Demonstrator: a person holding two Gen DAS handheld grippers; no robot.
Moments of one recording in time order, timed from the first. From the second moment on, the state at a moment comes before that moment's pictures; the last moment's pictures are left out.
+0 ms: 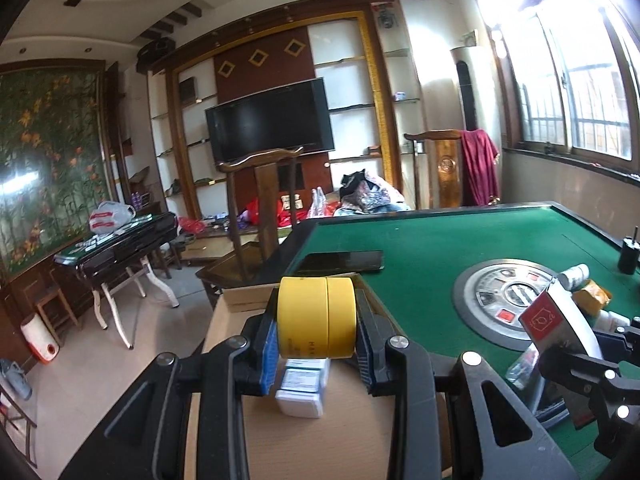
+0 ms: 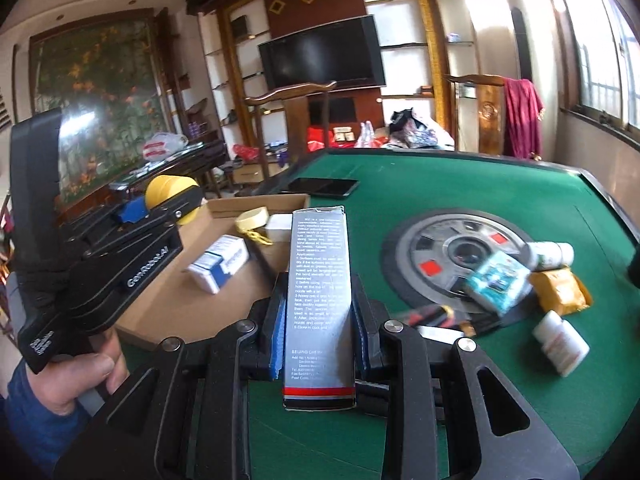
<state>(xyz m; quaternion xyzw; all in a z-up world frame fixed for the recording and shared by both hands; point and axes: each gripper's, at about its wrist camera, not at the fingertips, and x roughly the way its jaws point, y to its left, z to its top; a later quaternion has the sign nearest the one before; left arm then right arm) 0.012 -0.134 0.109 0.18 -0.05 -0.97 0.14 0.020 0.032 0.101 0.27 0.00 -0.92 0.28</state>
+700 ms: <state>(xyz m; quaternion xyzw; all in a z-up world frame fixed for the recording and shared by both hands) 0.017 -0.214 0.099 0.21 -0.03 -0.96 0.20 0.010 -0.088 0.098 0.30 0.06 -0.88 0.36</state>
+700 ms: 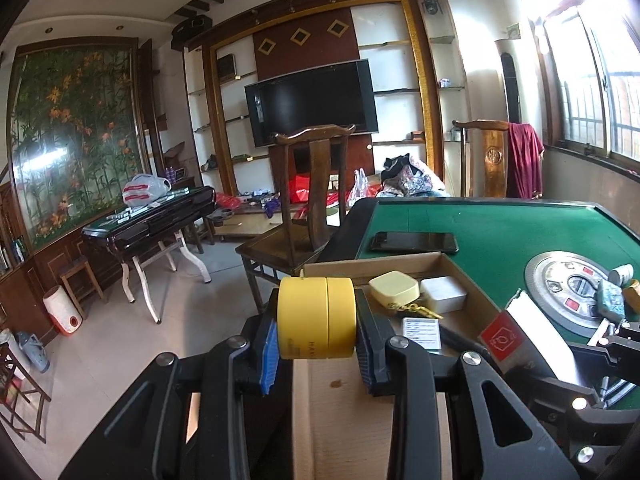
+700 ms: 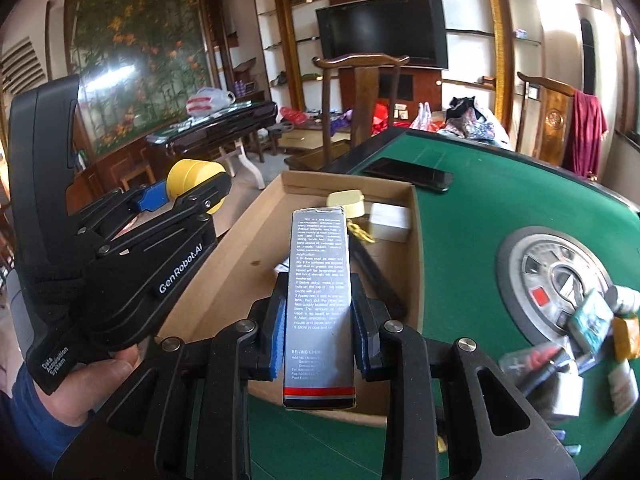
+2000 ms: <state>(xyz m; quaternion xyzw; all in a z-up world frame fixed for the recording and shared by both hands) -0.145 -0.284 0.054 0.49 0.07 -0.87 0.01 -0.048 -0.192 0.057 0.45 0.05 -0.81 0.37</state>
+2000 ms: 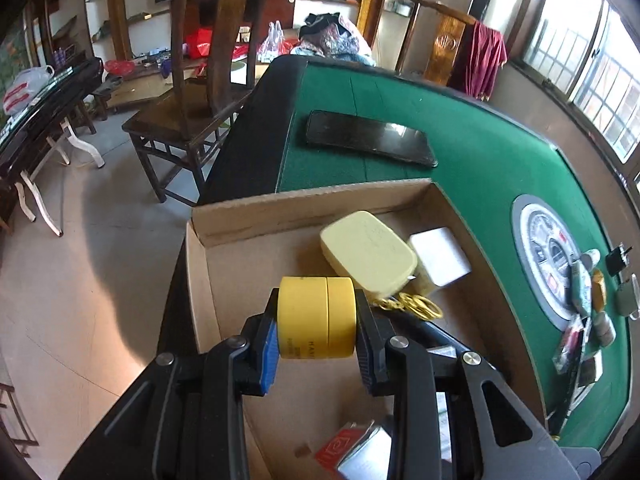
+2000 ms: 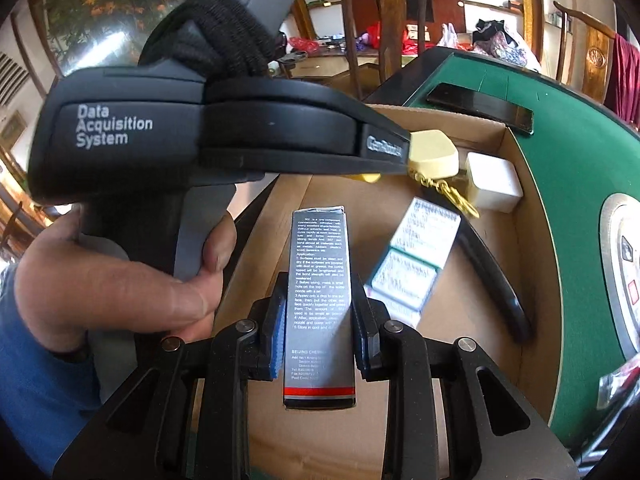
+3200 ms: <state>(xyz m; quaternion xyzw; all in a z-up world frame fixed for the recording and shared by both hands) -0.159 -0.310 0.054 0.50 0.10 -0.86 -0.03 -0.081 -0.228 0.061 0.44 0.13 -0.83 0.33</state>
